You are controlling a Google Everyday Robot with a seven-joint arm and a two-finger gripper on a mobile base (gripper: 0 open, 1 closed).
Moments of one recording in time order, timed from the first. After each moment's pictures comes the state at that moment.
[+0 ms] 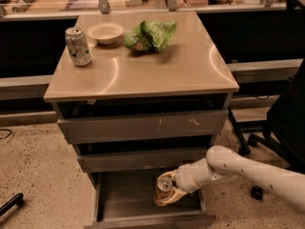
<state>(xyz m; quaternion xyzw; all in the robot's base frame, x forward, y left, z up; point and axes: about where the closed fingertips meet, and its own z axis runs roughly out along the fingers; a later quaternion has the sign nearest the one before) 0.460 -0.046 0.441 -0.70 0.56 0.30 0.33</state>
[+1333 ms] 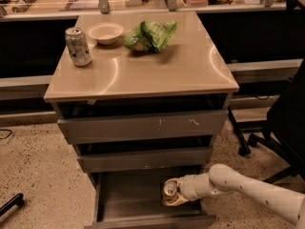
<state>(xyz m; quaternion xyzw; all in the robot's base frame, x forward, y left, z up) 0.490 -0.078 0.339 -0.67 0.60 0.23 0.36</state>
